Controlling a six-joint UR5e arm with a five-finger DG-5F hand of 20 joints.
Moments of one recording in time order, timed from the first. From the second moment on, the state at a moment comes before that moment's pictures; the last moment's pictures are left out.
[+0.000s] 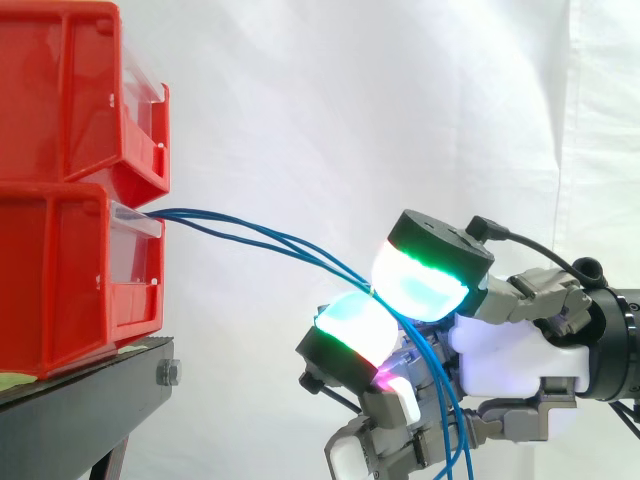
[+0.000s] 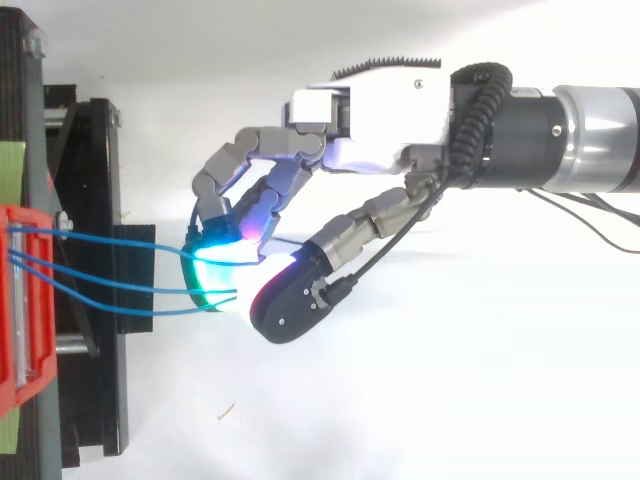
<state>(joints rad) 0.04 -2.32 -1.28 -2.66 -1.57 -0.05</state>
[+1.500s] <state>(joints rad) 0.03 -2.32 -1.28 -2.66 -1.57 -0.06</state>
